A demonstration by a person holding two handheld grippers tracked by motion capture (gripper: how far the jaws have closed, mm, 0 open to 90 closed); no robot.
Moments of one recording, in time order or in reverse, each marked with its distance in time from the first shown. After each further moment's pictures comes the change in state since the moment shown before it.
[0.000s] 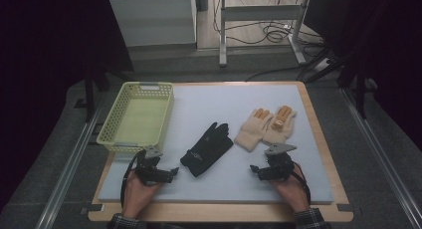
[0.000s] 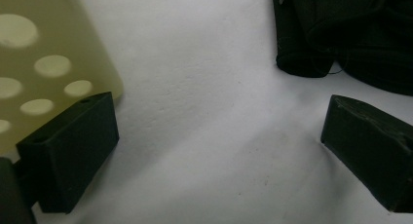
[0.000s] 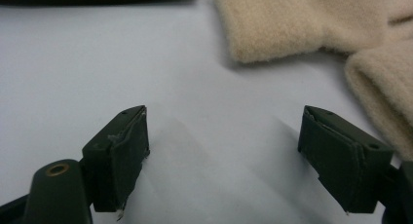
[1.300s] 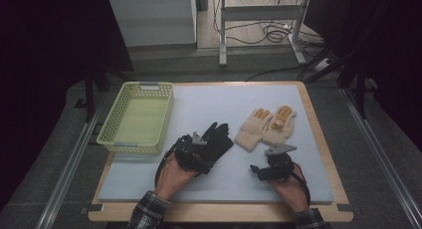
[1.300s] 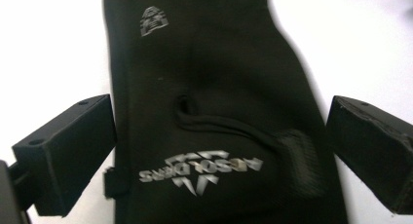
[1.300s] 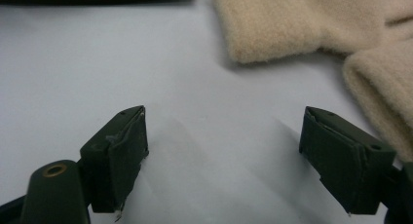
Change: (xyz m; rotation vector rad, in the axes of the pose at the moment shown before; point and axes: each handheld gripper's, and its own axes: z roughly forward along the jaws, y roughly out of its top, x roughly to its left) left arm -0.074 0.092 0.049 0.103 -0.093 0.191; right arm 0.000 0.000 0.000 -0.002 -0.009 -0.005
